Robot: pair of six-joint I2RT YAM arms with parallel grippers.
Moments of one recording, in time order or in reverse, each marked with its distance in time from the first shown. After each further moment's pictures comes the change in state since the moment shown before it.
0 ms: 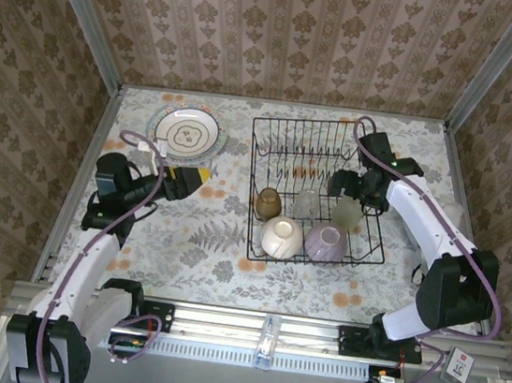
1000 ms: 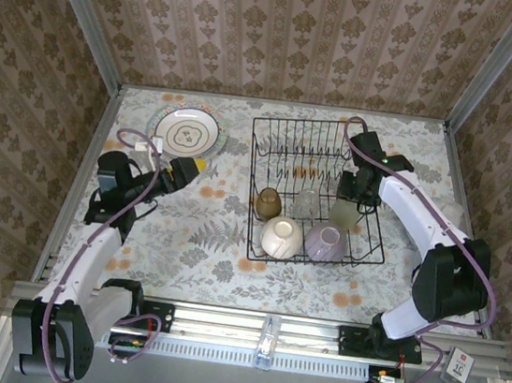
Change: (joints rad) left arm 0.033 0.073 -0.023 0.080 -0.038 -0.172; right arm 0.034 0.050 0.019 0.002 0.081 -0.005
